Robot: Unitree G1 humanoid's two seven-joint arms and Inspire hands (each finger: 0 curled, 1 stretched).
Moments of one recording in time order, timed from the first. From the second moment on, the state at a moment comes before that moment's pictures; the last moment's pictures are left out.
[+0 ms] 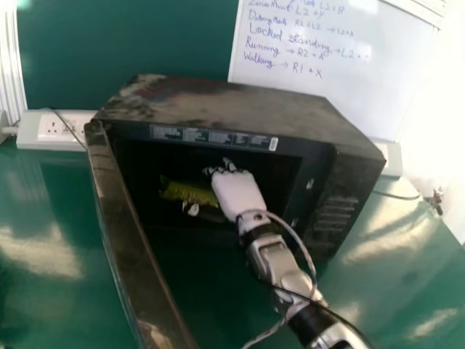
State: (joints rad) left arm 0.21 0.38 0.68 0.33 -0.49 -0.38 -0.46; right arm -0.77 -0.34 0.59 0.45 -0.92 0.11 -0.17
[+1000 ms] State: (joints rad) left arm 0.21 0.38 0.68 0.34 -0.49 -0.36 -0.46; right arm -0.32 -0.45 0.37 -0.05 -0.90 -0.11 -0.22
